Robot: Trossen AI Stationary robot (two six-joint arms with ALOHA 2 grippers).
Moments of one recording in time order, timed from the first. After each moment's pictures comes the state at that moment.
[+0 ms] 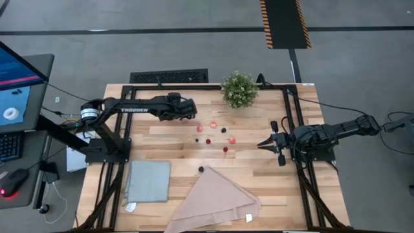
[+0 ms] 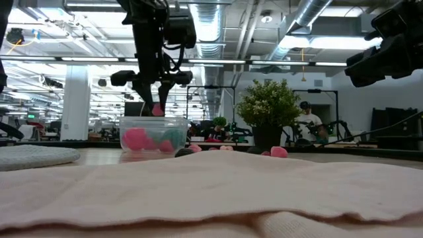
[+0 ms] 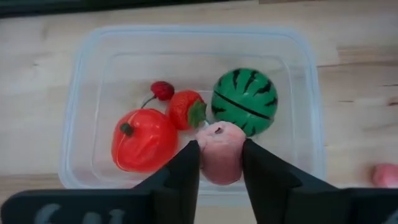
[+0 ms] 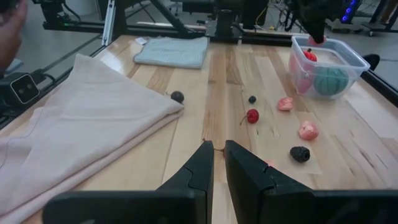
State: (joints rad) left arm 0.28 1.66 1.21 -0.86 -0.50 -1.16; right arm 0.22 0.27 0.16 -0.20 0.11 -0.05
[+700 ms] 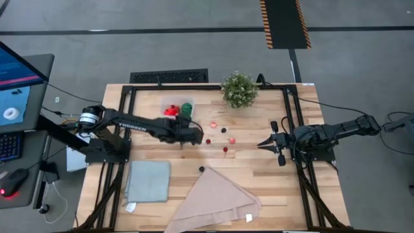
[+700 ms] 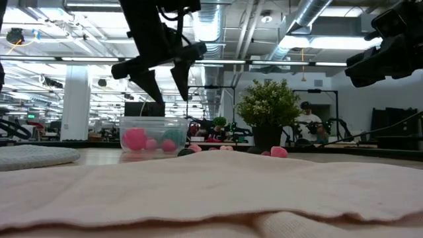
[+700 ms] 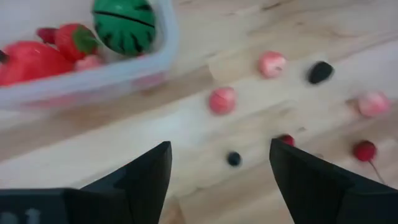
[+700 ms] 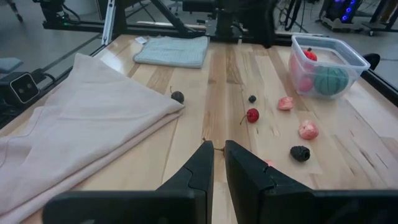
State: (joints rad) left arm -0.06 1.67 1.21 -0.76 -0.52 -1.22; right arm 0.22 0.27 0.16 -0.21 0.11 -0.05
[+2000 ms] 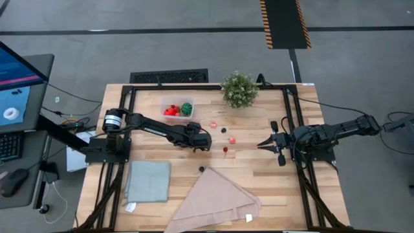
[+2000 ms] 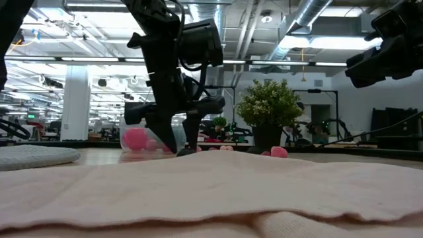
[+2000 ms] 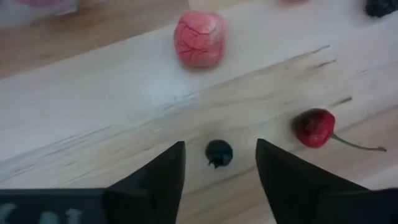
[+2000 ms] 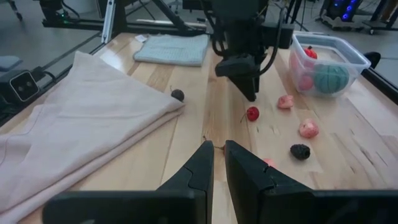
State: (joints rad) left arm -0.01 1.93 1.21 -0.56 -0.37 -1.21; right arm 0.22 0.27 0.16 -0.21 0.11 -0.05
